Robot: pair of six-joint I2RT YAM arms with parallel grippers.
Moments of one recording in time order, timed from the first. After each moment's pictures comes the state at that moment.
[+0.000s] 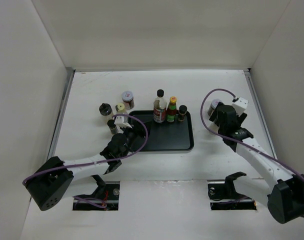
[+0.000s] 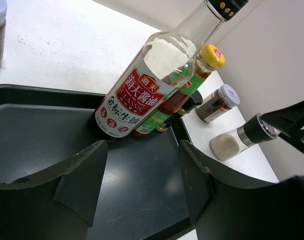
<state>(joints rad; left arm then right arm) -0.80 1.14 0.24 0.90 -0.38 -0.64 0.32 1.02 0.66 -0.22 0.67 0.52</state>
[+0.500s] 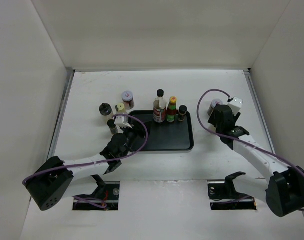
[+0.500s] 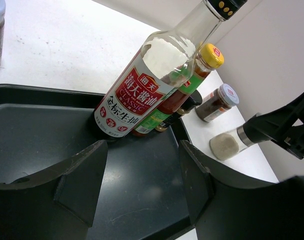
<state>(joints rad) -0.80 1.14 0.24 0.90 -0.38 -0.64 0.33 1.10 0.65 -0.18 0.61 0.51</state>
